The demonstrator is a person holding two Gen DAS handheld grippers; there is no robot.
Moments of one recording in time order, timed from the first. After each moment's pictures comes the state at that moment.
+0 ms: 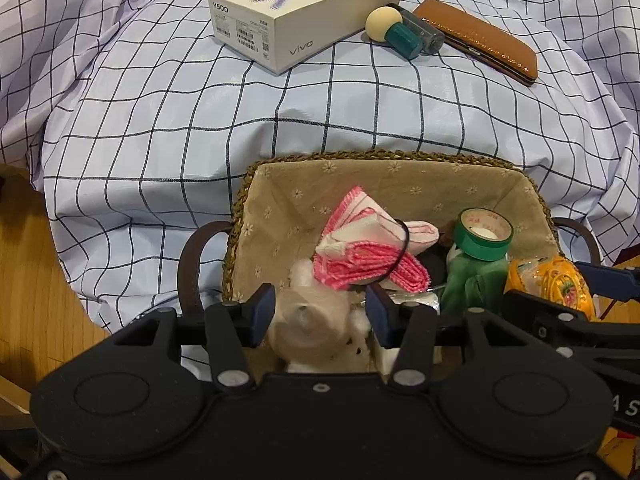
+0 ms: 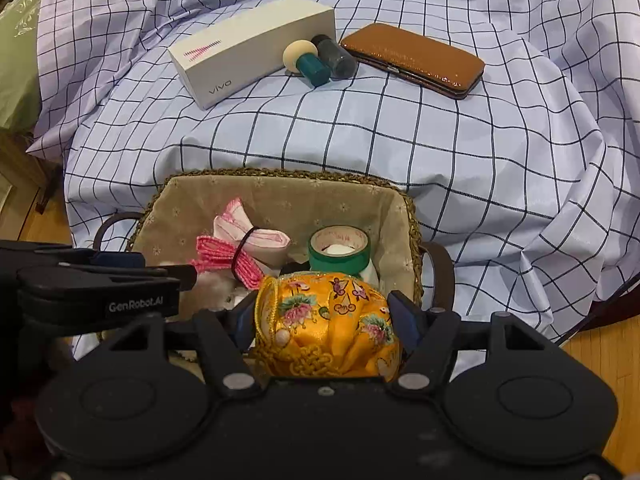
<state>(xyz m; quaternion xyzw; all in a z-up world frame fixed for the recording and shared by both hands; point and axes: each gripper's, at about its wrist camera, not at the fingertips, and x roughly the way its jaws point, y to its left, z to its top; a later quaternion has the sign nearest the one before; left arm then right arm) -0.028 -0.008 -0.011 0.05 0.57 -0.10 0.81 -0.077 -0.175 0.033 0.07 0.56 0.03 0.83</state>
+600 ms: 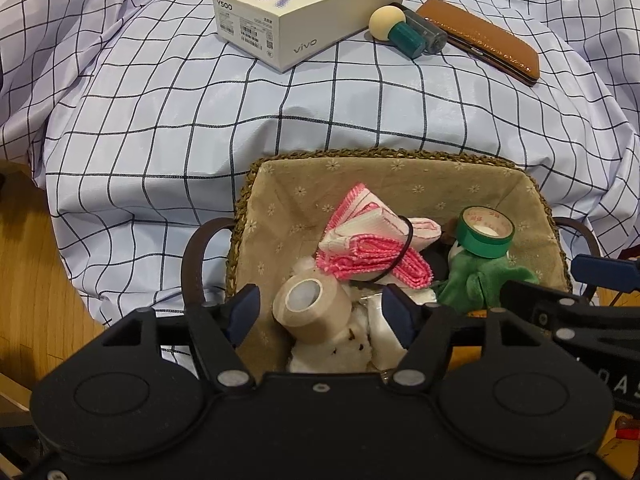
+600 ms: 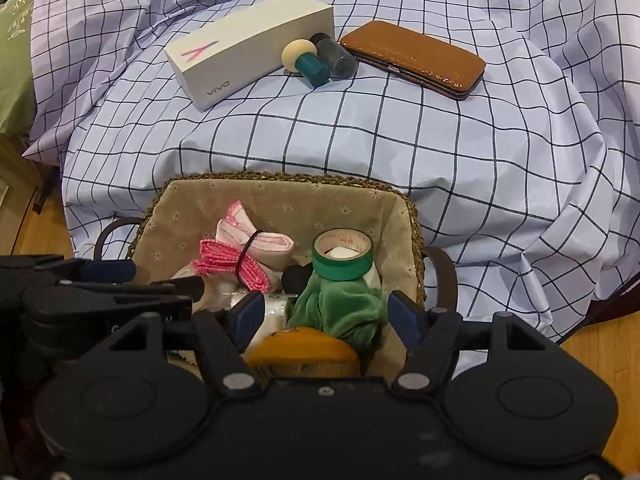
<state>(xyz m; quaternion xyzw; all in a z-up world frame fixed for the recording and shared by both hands) -0.028 -0.006 -0.011 0.05 0.57 -0.10 0.81 -0.068 -0.173 0.037 0.07 0.57 0.02 0.82</state>
